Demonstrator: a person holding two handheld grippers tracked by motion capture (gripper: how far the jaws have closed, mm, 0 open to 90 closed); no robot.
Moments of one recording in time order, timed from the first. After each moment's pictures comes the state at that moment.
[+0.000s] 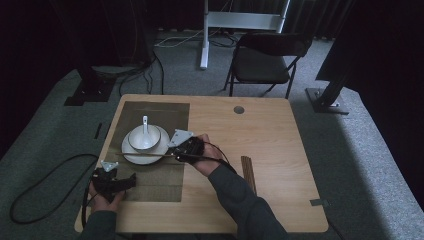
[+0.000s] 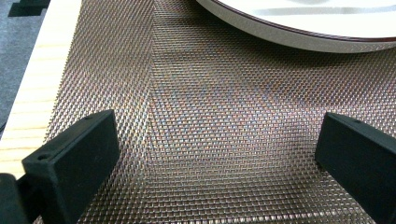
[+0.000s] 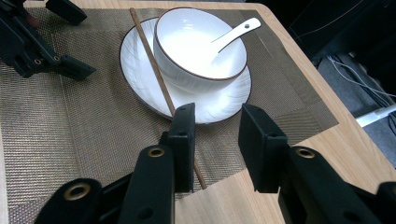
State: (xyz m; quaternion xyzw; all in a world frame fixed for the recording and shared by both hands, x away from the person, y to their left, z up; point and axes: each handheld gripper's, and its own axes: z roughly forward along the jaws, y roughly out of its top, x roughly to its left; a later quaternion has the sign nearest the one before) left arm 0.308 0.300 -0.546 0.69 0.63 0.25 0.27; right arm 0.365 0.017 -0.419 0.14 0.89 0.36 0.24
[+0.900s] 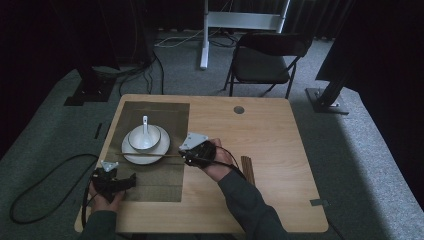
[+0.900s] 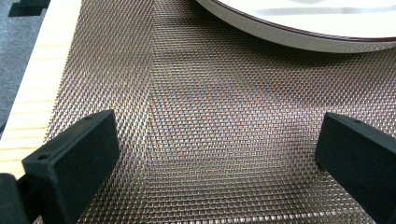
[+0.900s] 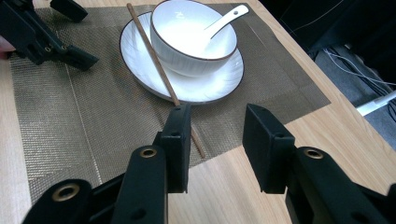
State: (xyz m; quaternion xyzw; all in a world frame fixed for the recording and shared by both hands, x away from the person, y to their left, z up) left arm 0.308 0.300 -0.546 0.69 0.62 0.25 0.27; right arm 0.351 -0.016 -0.418 0.16 0.88 0.38 0.23
